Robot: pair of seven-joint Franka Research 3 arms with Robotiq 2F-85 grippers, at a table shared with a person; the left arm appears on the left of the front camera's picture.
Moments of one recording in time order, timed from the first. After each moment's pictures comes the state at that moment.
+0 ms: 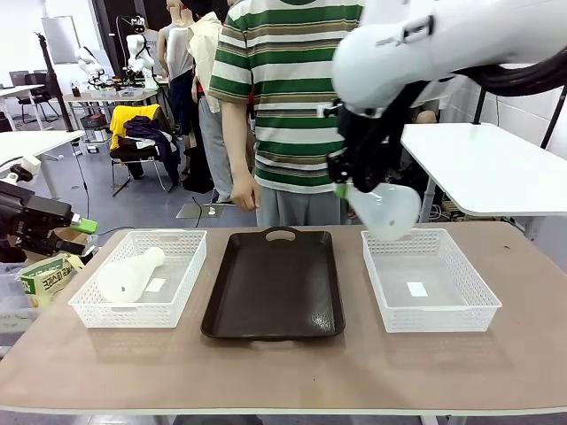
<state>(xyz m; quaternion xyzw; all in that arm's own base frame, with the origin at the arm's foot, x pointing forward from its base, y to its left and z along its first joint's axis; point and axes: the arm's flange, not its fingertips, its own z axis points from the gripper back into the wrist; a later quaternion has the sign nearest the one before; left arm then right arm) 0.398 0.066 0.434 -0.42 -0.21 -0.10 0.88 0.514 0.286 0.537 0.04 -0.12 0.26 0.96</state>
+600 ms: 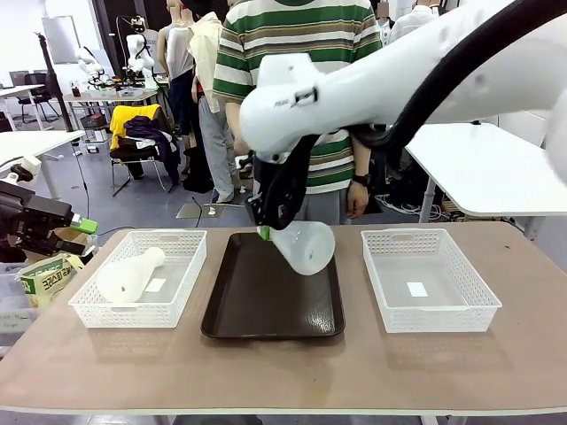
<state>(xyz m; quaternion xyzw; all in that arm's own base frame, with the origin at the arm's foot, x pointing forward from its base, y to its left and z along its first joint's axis) 0.398 0.065 0.433 -0.42 -0.21 -0.10 0.88 0.544 0.428 0.443 0.04 -0.04 0.33 0.94</state>
